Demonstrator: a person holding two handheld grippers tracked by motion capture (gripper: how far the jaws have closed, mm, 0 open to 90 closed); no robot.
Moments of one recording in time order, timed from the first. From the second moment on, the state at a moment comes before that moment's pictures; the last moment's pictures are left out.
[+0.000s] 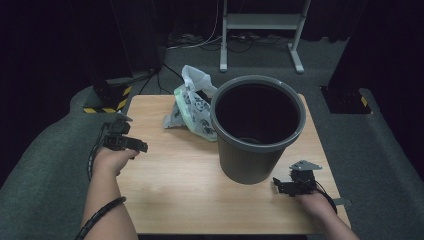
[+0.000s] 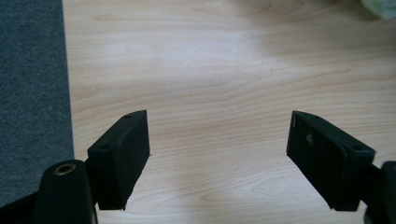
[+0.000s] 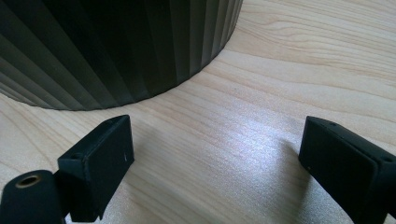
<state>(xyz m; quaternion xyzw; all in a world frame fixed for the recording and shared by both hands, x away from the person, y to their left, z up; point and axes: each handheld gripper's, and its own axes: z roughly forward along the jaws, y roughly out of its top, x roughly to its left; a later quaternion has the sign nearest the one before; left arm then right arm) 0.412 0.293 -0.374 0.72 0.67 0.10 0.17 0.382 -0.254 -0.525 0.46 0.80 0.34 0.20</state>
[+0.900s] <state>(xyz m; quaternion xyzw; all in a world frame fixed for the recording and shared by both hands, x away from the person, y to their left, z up) 0.383 0.221 -0.506 0.75 0.62 0.14 0.19 0.381 -0.254 -0.524 0.46 0.80 0.33 0.20</state>
